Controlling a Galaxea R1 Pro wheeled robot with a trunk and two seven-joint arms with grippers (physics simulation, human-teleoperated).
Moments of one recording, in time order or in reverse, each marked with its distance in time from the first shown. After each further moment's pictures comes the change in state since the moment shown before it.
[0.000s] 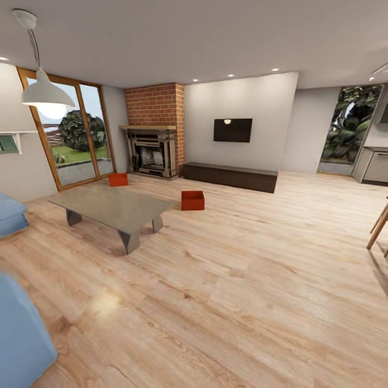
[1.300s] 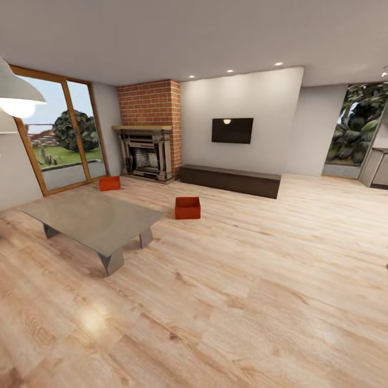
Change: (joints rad) left arm 0.000 -0.001 -0.001 0.000 0.000 0.001 0.000; right arm 0.000 0.001 0.001 0.000 0.000 -0.002 0.000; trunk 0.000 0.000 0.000
